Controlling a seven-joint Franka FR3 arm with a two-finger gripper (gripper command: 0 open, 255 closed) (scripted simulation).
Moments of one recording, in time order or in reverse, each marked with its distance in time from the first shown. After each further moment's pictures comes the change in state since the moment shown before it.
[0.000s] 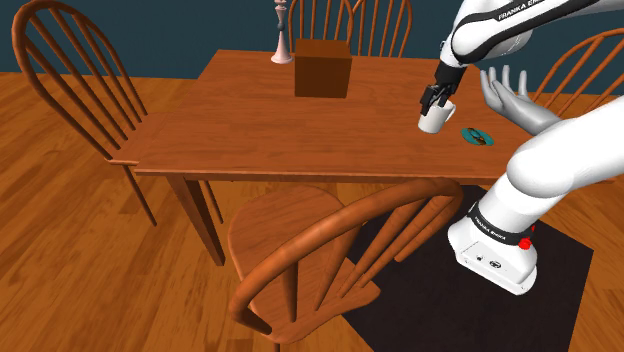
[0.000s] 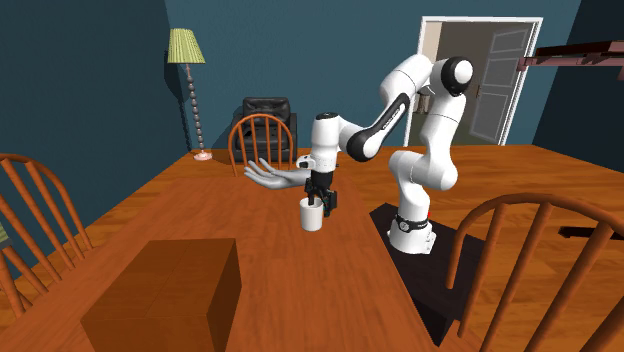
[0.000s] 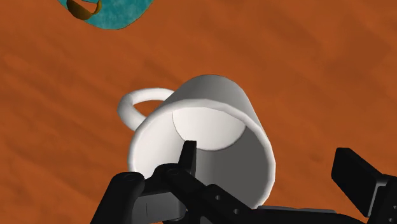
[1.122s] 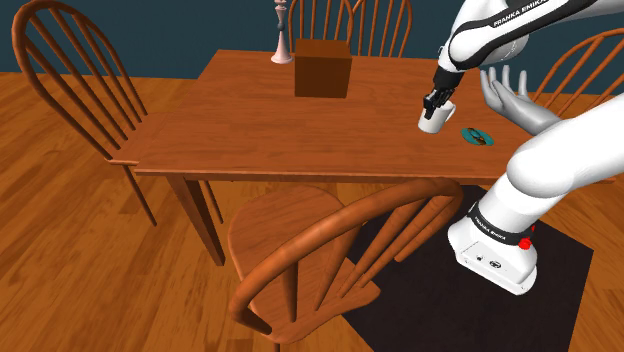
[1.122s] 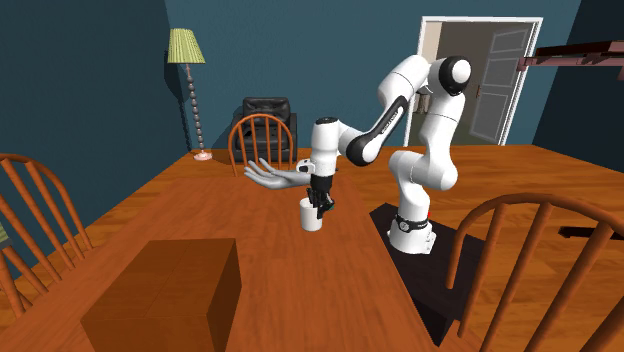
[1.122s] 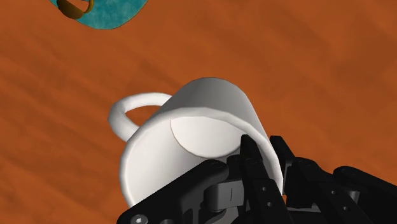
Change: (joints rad) arm 0.001 0.031 -0.011 -0.017 -0.003 0.050 -0.002
